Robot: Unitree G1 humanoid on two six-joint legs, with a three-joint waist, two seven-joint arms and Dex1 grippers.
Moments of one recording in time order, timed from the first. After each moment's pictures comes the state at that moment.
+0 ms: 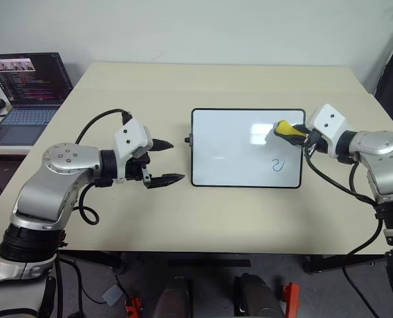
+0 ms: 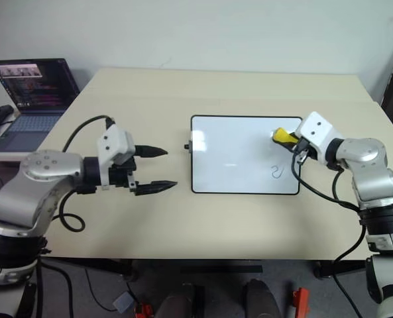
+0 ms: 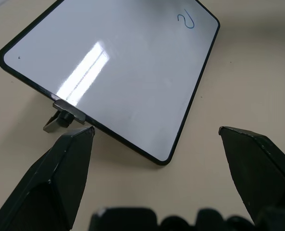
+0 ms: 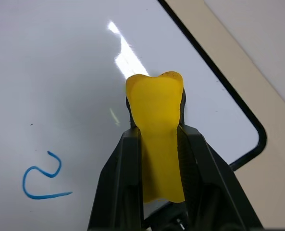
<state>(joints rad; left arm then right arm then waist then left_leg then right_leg) -0.50 0.85 -0.01 -0.24 -0.38 0.58 -1.05 -0.68 -0.78 0.08 0.21 0.01 0.22 0.87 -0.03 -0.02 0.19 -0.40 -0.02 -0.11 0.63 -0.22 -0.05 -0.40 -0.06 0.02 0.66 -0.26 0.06</state>
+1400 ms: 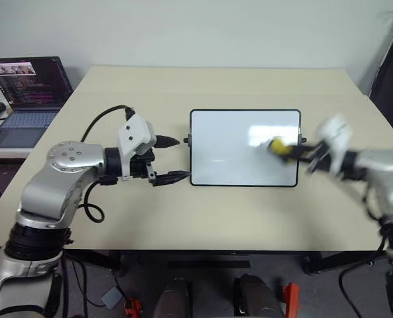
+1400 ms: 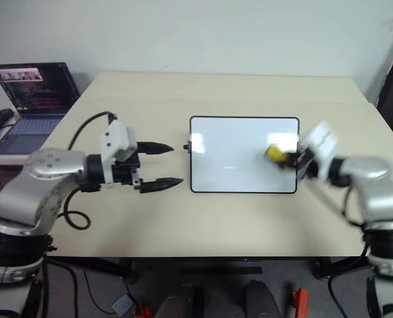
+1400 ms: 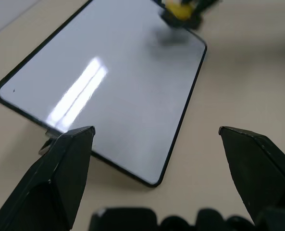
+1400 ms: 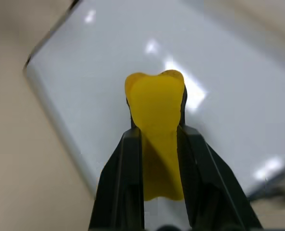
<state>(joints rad) -0.56 0.74 -0.02 -0.26 -0.46 0.59 -1.03 -0.56 -0.82 -0.29 -0.08 0.31 0.61 0.94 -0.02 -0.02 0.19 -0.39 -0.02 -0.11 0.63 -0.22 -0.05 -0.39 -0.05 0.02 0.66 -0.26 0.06</state>
